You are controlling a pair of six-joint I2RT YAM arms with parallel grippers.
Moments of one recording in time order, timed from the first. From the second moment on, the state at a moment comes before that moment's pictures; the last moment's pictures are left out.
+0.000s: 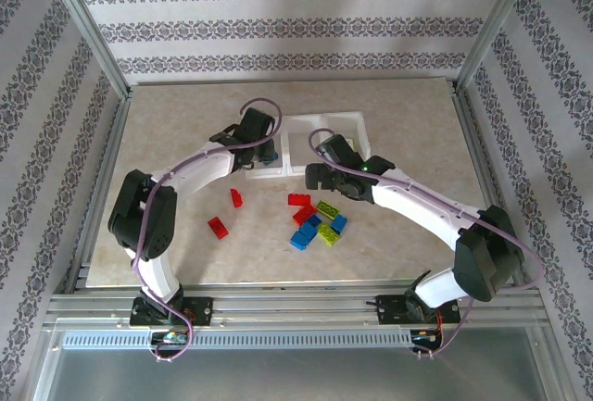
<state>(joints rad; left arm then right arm) -0.48 1.80 1.33 -0.43 -0.18 -0.49 0.68 1.47 1.09 -0.62 0.23 0.61</state>
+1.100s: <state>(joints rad) -0.48 1.83 1.42 -0.49 -0.28 -0.44 0.77 1.49 1.04 -0.59 0.25 0.57</state>
